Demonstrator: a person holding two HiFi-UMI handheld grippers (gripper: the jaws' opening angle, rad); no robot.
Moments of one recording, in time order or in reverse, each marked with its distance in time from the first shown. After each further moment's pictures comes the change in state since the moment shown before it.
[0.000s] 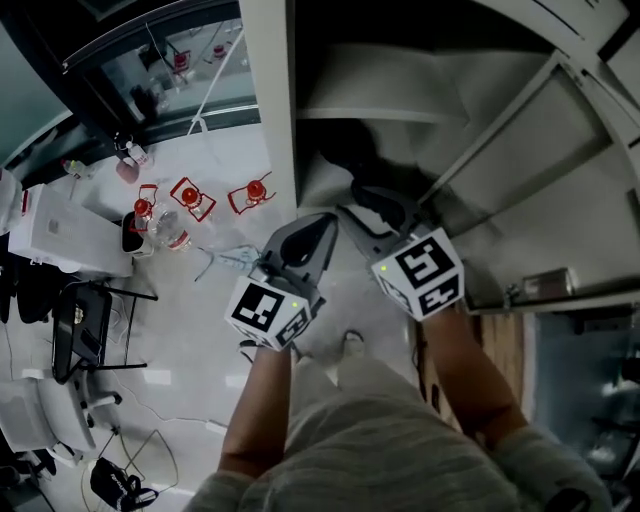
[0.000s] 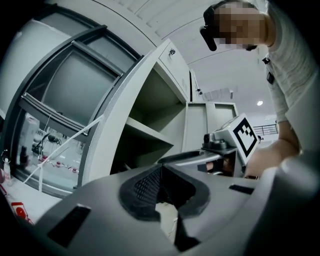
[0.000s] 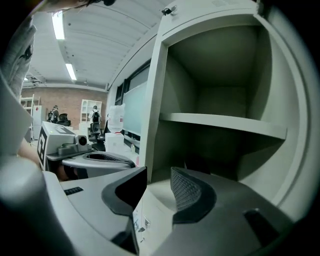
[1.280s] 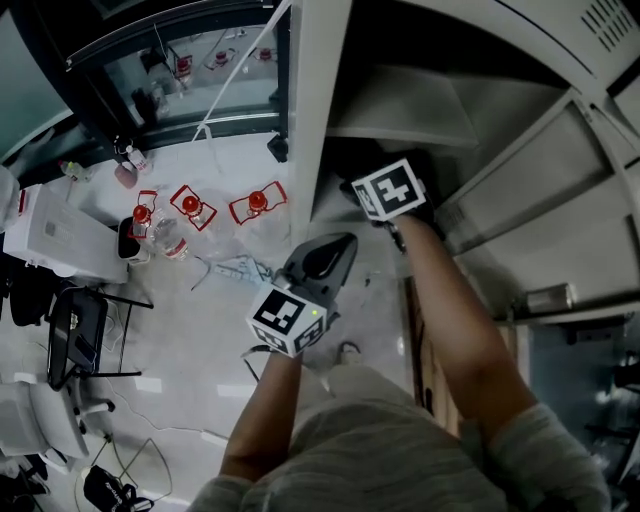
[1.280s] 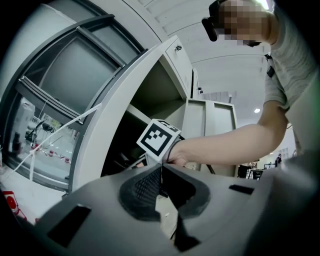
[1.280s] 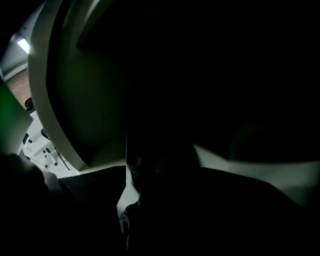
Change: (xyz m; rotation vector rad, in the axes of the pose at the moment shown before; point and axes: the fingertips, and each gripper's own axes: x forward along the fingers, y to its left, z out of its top) left arm 0.007 -0.005 -0.022 -0.072 0.039 -0.085; right arm 0.102 -0.118 -0.073 0.041 0.550 -0.239
